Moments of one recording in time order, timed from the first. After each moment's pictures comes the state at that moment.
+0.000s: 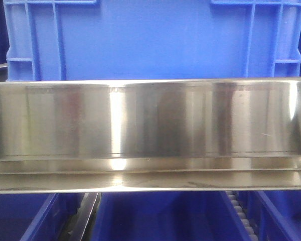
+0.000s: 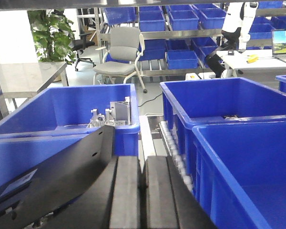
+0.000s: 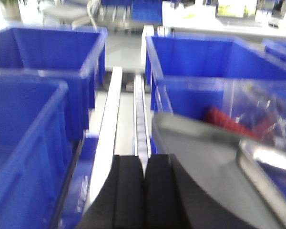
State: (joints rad) left arm -0.05 0.99 -1.20 0.09 0.36 -0.02; right arm 0.17 1.13 -1.22 -0.01 0.46 -0.01
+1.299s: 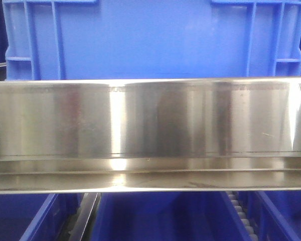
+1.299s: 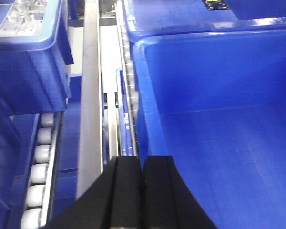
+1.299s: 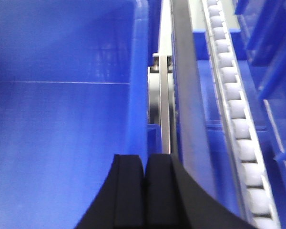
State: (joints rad) left arm -0.30 1.76 -2.11 0.24 1.06 -0.26; right arm 0.49 1.81 -2.11 -0.14 1.17 0.28
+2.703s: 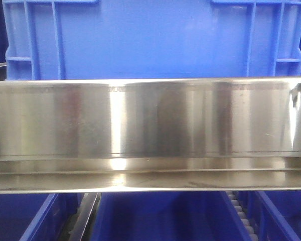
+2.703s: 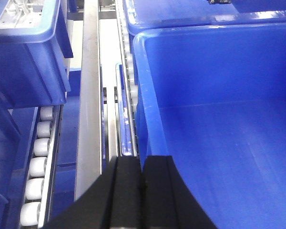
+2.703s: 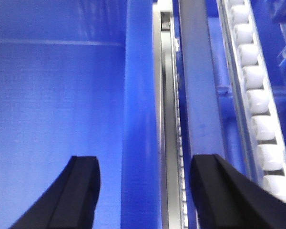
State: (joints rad) left arm -0.30 1.76 -2.11 0.23 1.08 -0.26; right arm 0.49 1.96 -2.13 -0.14 1.23 0.29
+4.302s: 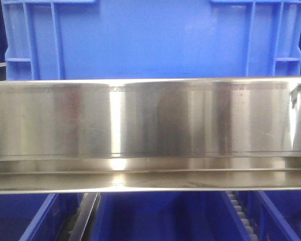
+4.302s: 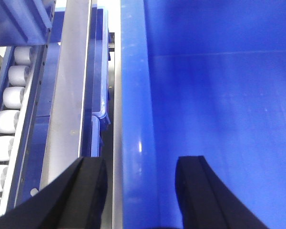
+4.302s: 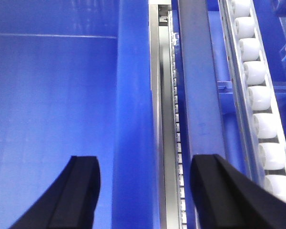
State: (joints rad) left arm -0.37 1.94 -2.11 0.32 1.15 -0.40; right arm 0.49 1.97 -2.13 -0.14 1.23 0.29
